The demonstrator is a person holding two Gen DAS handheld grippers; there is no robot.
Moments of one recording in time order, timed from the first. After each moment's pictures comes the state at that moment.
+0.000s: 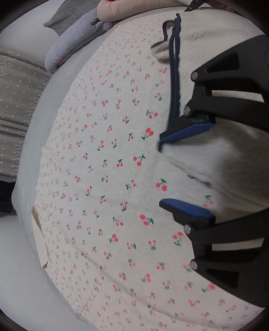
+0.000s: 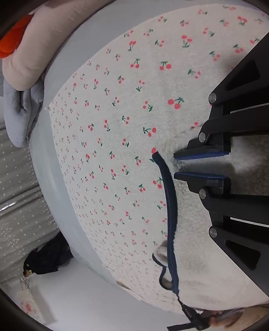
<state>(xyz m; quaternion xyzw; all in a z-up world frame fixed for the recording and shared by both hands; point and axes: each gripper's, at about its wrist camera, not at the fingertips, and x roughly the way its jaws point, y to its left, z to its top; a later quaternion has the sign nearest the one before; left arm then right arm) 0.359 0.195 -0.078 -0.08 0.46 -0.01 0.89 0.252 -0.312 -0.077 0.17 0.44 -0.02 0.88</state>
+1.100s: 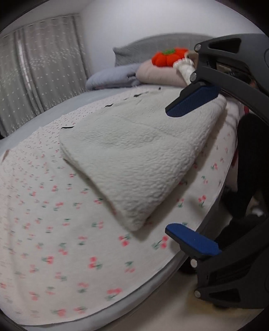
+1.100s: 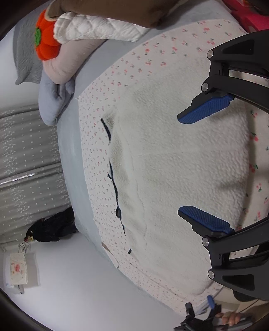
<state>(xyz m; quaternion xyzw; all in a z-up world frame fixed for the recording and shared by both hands) 0.093 0.269 -0.098 -0.44 0.49 -0.07 0.75 0.042 -0.183 -0.020 0.13 0.38 0.01 0.92</state>
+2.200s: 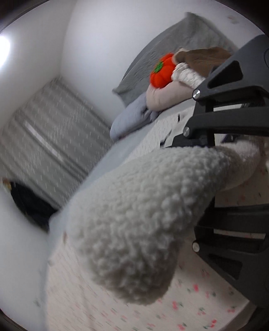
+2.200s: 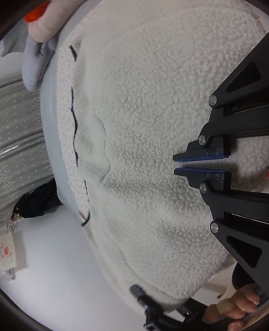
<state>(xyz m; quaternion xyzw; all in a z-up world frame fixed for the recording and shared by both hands) 0.112 0.146 -0.025 -0.29 0.23 -0.19 0.91 0.097 -0.083 -0.085 0.17 0.40 0.13 0.89</state>
